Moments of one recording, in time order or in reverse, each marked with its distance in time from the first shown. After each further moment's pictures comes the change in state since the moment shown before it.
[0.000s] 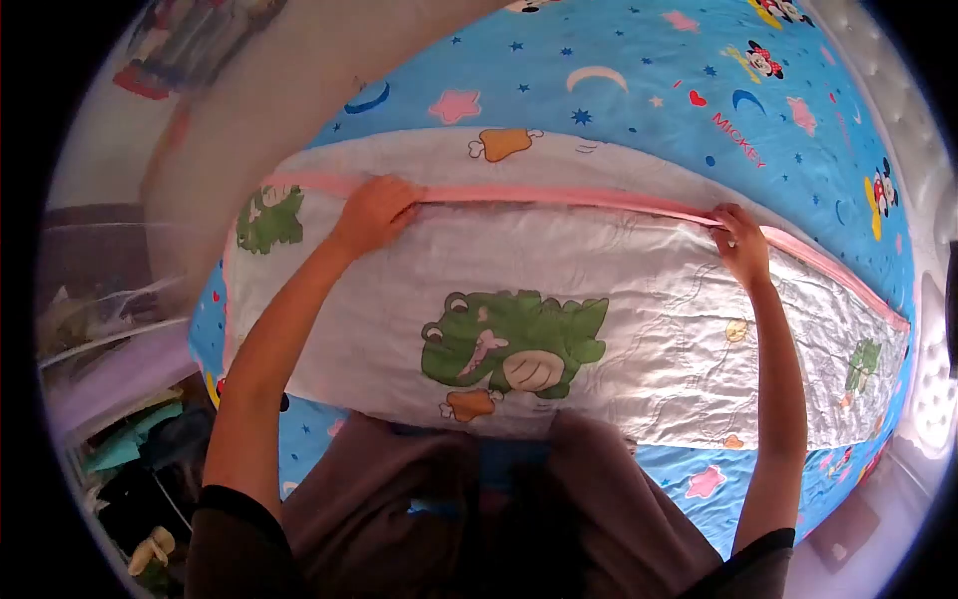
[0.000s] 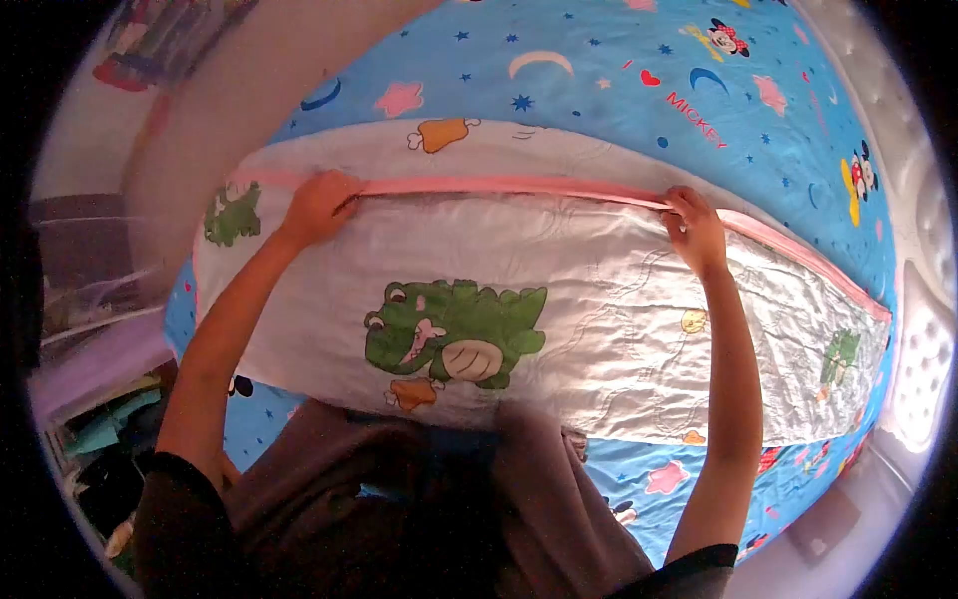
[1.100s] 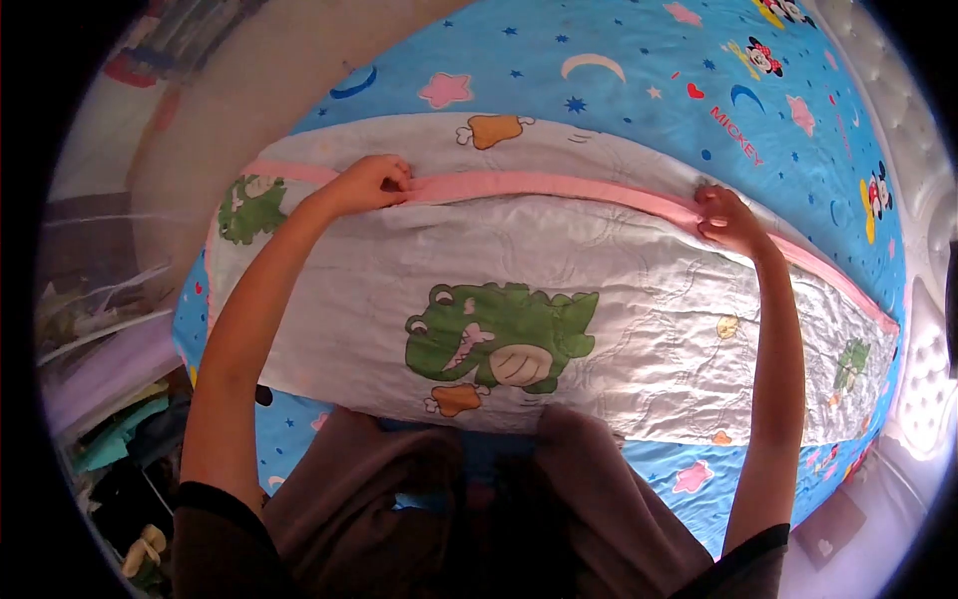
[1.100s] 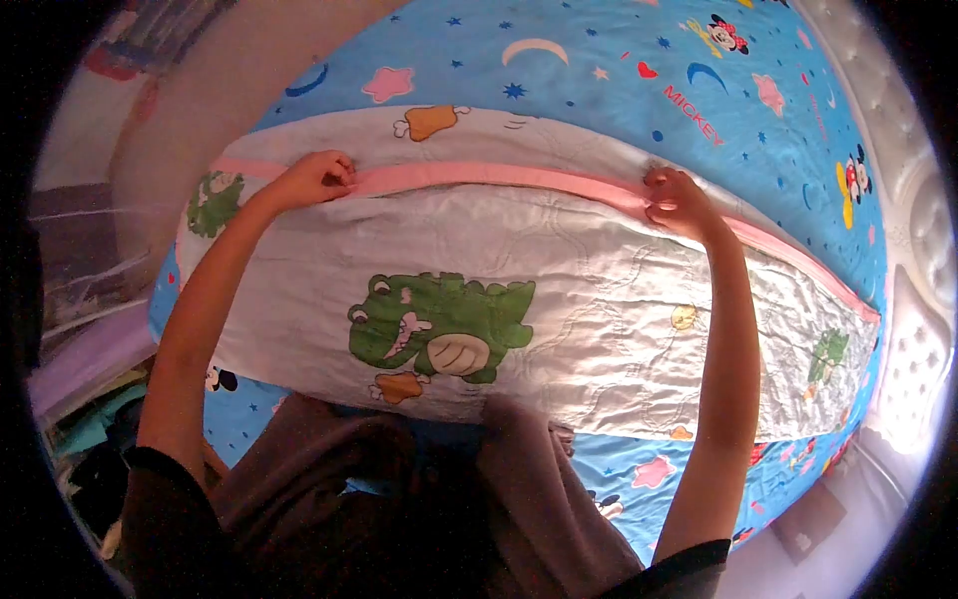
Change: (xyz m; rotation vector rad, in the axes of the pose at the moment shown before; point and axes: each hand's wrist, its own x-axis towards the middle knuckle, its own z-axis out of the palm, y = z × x) left_hand 0.020 -0.030 0.006 -0.545 -0.454 -0.338; right_hand 0.032 0.034 -0.003 0.280 -0.474 0.110
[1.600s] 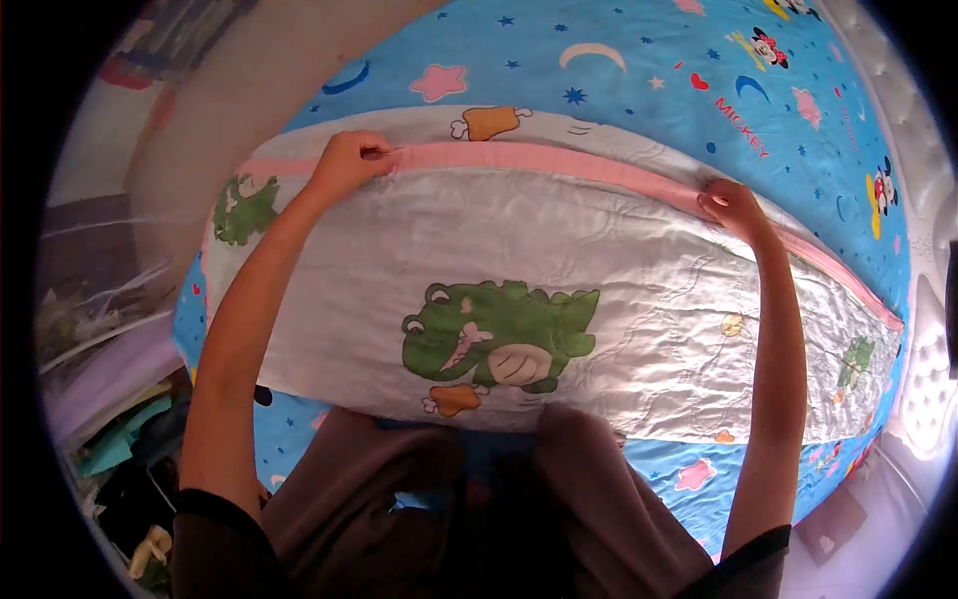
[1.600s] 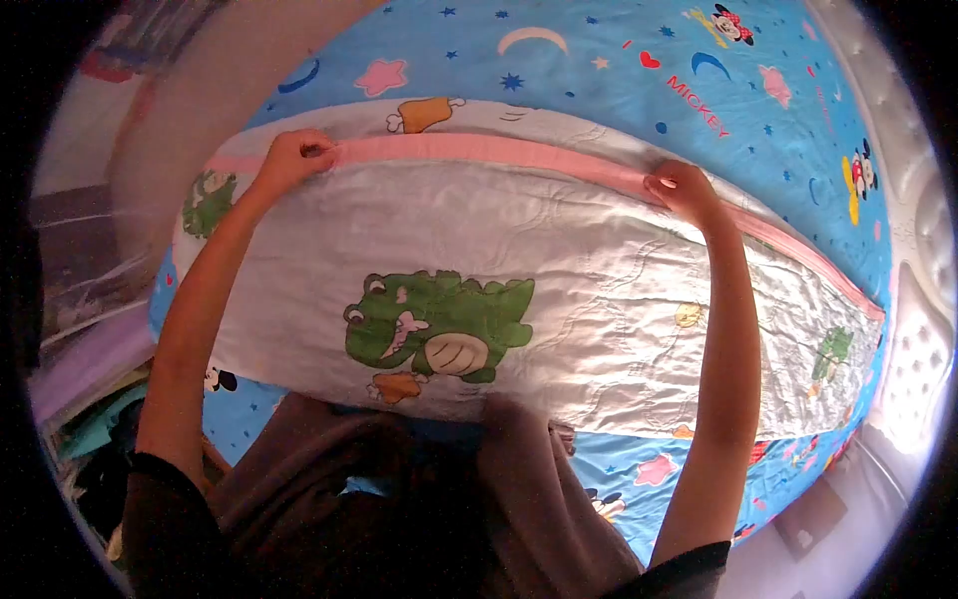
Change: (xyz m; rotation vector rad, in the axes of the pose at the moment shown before) left_hand 0.004 0.005 -0.008 -0.106 0.423 -0.206; right_hand 0.015 0.003 0.002 -0.133 0.083 0.063
